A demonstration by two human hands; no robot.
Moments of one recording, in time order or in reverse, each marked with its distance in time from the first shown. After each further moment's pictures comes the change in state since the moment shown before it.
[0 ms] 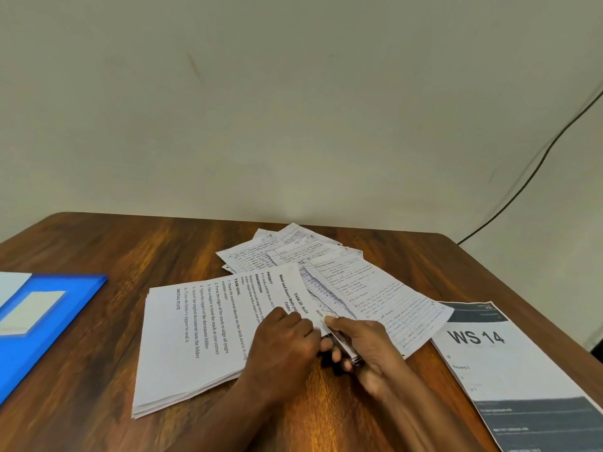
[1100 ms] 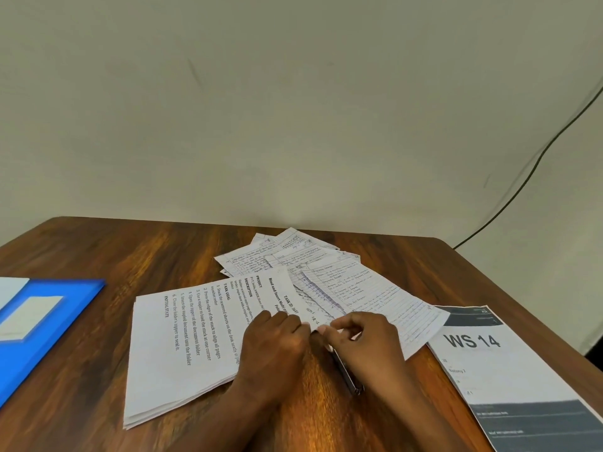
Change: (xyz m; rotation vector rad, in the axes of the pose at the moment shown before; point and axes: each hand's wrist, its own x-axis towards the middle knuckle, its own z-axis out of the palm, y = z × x) left_hand -0.001 -0.004 0.002 0.029 0.105 -0.152; right_hand -0.010 0.000 -0.009 -0.827 0.268 -0.488
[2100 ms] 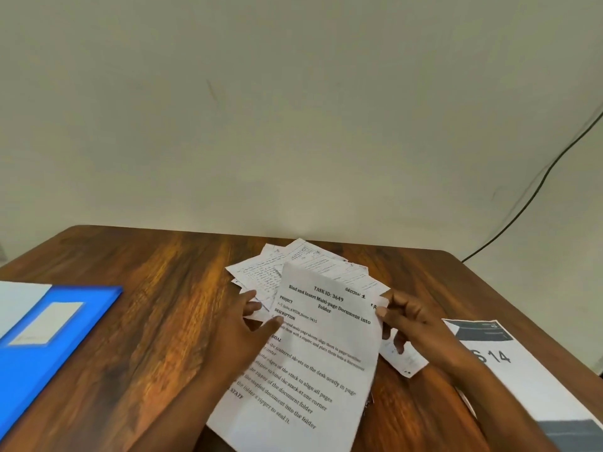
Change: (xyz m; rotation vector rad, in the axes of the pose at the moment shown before) left_hand -0.004 -0.068 -0.017 -0.814 -0.198 -0.867; right_hand 0.051 0.025 -0.065 0.441 -0.345 -0.250
